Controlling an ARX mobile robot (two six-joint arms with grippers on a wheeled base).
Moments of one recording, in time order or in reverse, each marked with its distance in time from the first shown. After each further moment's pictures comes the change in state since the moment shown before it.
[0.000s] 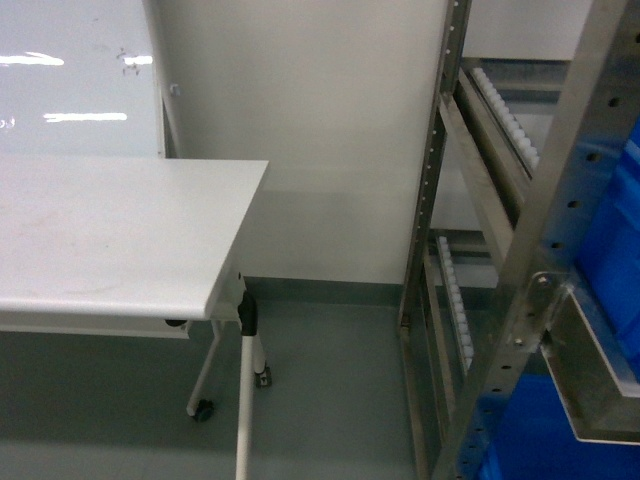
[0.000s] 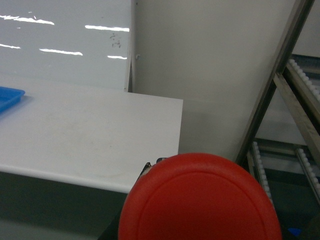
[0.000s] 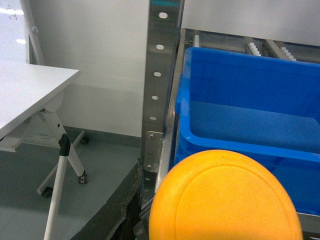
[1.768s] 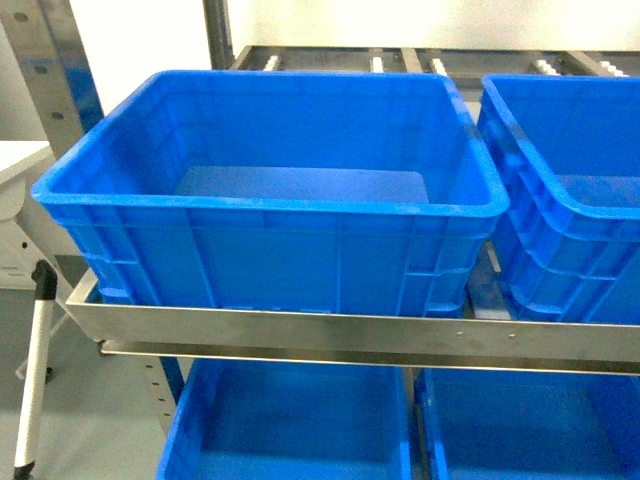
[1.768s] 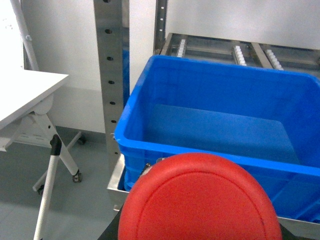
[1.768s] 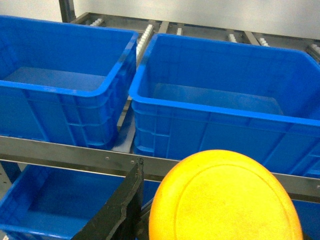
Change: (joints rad) left arm -0.001 0.000 0.000 -0.004 0.000 0.000; right arm 0.000 0.000 0.000 -0.002 0.001 0.000
